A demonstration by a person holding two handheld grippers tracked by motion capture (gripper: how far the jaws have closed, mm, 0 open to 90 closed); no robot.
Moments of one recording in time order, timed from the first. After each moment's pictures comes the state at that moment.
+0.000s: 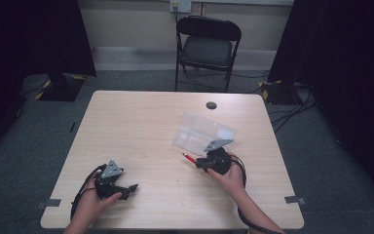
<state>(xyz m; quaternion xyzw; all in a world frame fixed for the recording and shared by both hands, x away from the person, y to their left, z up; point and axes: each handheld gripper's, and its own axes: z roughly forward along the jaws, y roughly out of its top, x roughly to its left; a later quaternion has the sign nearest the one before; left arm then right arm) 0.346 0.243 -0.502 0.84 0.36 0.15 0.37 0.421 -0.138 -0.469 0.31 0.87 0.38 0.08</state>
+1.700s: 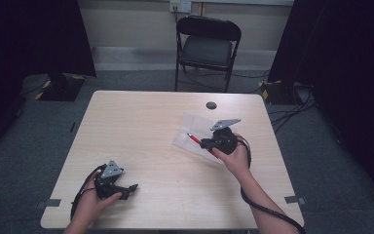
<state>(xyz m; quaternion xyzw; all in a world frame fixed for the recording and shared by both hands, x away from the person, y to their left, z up) 0.346 0.244 -0.502 0.84 0.36 0.15 0.37 0.466 -0.152 -0.430 0.31 0.85 0.40 0.10</state>
